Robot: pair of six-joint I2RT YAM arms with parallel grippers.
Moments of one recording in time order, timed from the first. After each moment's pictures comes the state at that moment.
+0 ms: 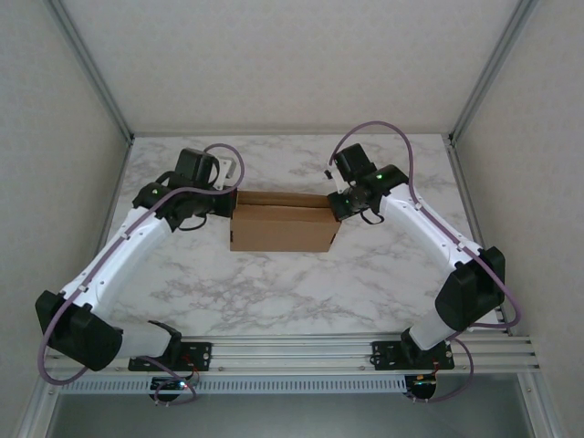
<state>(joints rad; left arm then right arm) -0.37 1.32 1.31 -0.84 0.11 -0.21 0.56 1.57 1.45 -0.98 0.05 0.06</state>
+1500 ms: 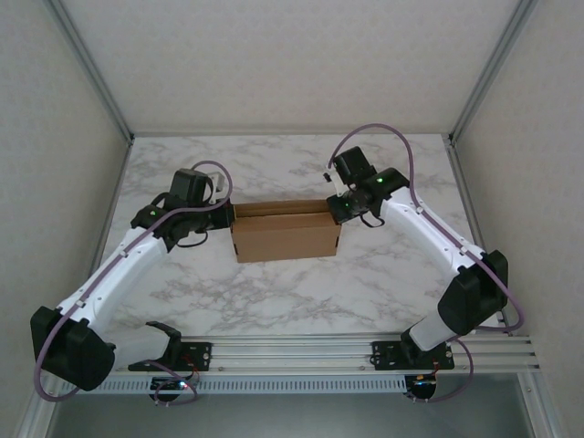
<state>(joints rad) -0.34 1.20 1.04 -0.66 0.17 -0.47 0.58 1.54 1.43 -0.98 0.05 0.06</state>
